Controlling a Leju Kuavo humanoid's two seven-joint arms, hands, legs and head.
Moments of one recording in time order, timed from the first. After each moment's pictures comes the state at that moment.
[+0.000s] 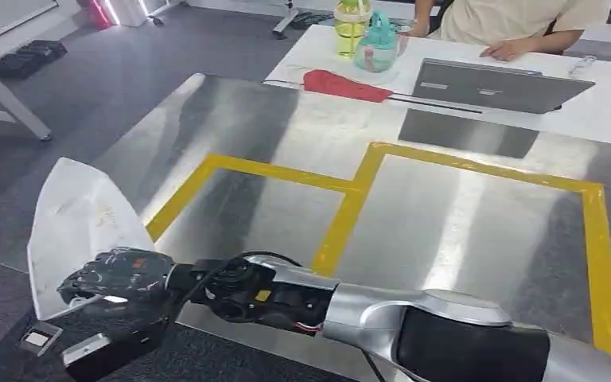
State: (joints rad) left arm -0.20 0.09 -0.89 -0.21 1.26 0.17 -0.32; right arm -0.76 0.33 1.22 -0.95 0.38 -0.11 -0.33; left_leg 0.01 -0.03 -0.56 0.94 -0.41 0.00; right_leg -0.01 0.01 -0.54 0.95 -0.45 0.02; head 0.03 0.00
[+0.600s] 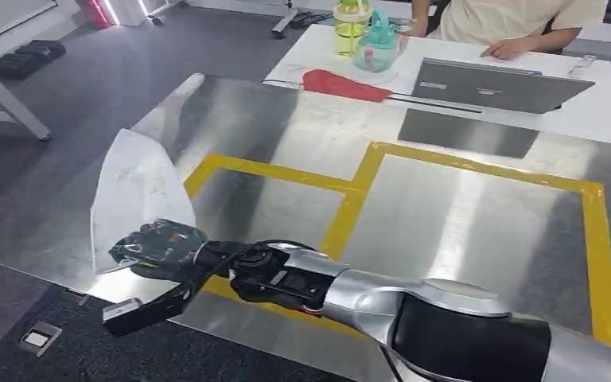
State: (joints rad) left arm -0.22 0.08 -0.89 -0.21 1.23 0.17 -0.36; right arm -0.82 0.33 1.22 -0.72 0.51 -0.27 -0.28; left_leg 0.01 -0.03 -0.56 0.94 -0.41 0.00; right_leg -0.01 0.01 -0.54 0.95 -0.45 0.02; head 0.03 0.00
